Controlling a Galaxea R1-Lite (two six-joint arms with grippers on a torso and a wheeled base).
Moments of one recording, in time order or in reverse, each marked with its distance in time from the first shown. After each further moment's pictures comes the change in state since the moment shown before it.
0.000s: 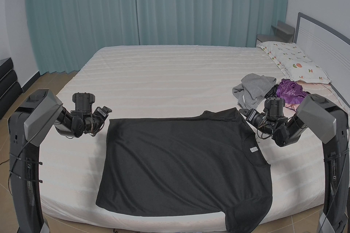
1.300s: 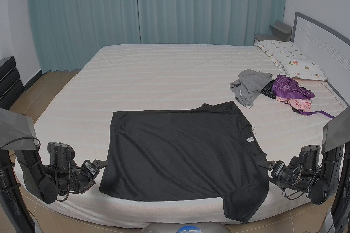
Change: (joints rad) left arm -0.090 -0.396 1.200 -0.656 -0.144 -0.016; right arm 0.031 -0.306 1.247 -0.731 0.169 0.261
